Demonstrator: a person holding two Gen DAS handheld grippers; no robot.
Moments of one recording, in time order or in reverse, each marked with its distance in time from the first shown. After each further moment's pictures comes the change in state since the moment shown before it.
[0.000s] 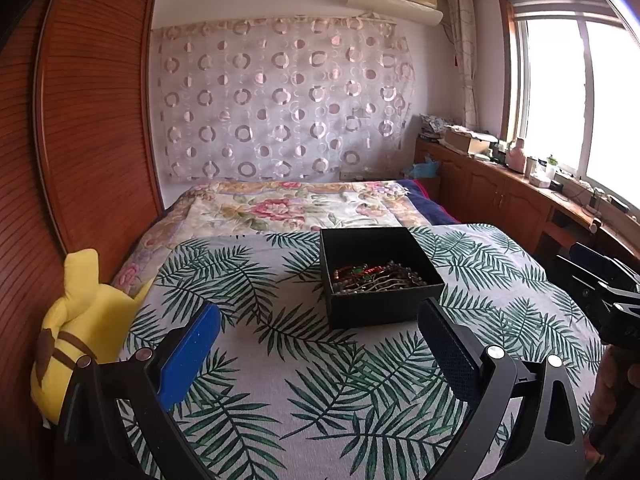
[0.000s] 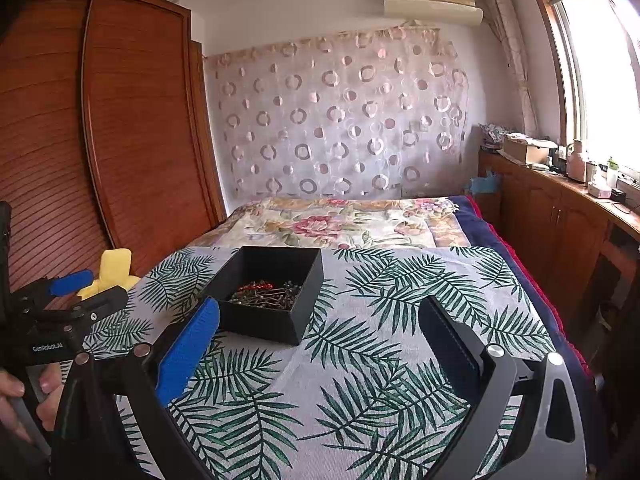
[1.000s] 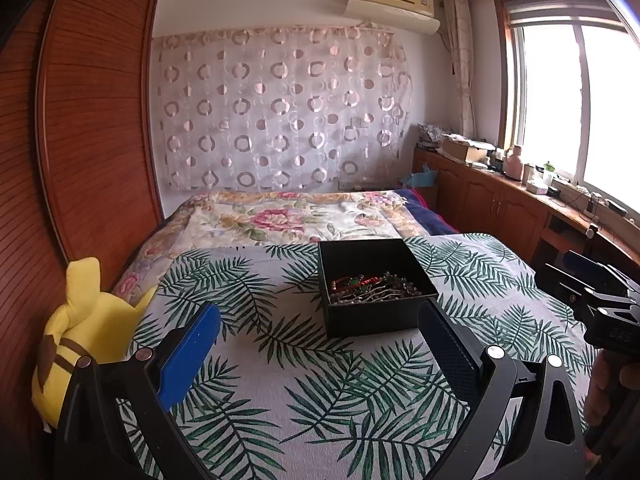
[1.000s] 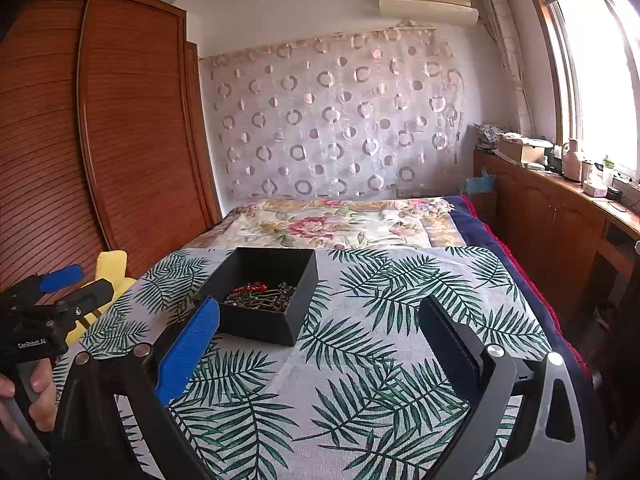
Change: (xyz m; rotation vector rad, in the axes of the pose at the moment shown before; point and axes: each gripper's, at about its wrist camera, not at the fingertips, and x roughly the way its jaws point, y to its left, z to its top) left arm -0.010 -0.005 0.009 0.006 -0.030 -0.004; right arm 0.000 -0.002 0.003 0.006 -0.003 -0.011
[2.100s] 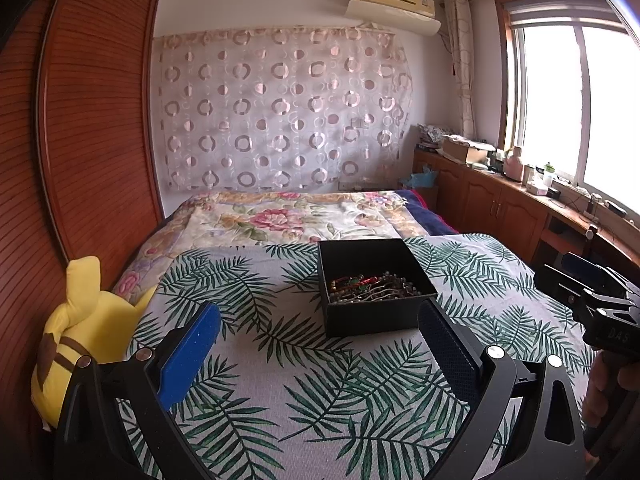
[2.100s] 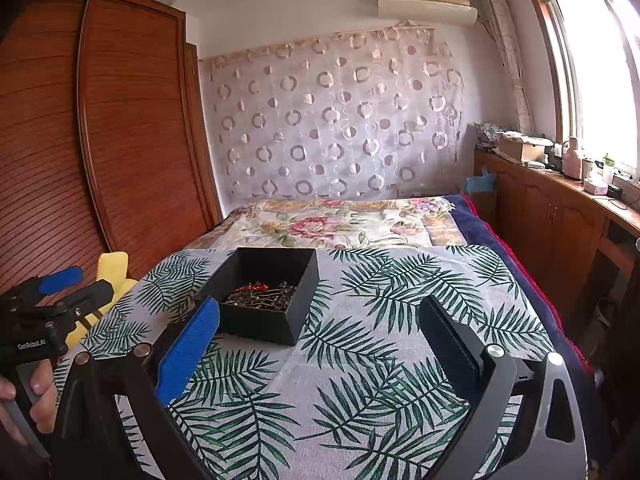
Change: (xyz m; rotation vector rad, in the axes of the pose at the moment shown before) left arm -0.001 0.000 0.000 -0.003 0.000 0.000; right arm -0.001 -0.002 0.000 0.003 -0.001 0.000
